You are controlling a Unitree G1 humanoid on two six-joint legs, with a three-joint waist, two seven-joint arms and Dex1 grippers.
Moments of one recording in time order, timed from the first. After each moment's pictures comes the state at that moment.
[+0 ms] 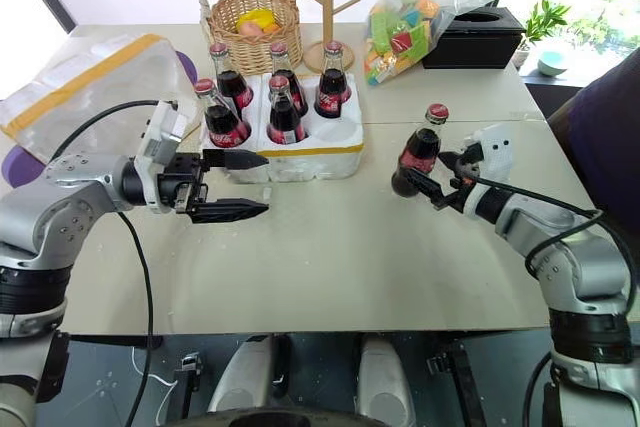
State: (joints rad) left arm -0.52 0.73 0.03 -0.26 -0.70 0.73 -1.16; right arm -0.31 -0.68 -0.20 -0.17 0.69 0.73 0.49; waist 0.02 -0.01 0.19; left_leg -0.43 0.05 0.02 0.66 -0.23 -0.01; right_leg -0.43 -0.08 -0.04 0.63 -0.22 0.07
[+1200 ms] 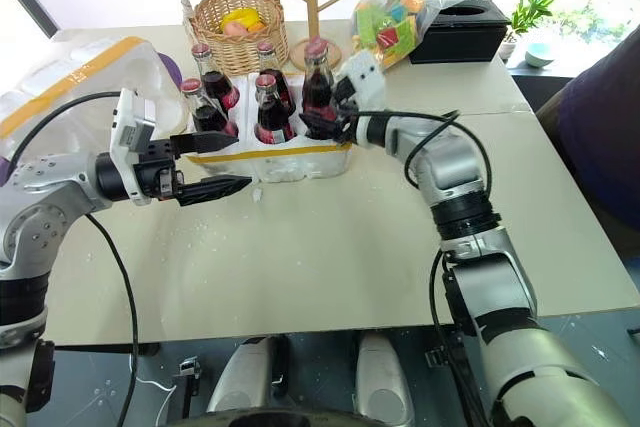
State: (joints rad) left arm -0.45 0.77 0.14 -0.28 -0.72 0.73 -1.00; right arm -0.91 -0.37 0.19 0.32 0.33 0.55 0.63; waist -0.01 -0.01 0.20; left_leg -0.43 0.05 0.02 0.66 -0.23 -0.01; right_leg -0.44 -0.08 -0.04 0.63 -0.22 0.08
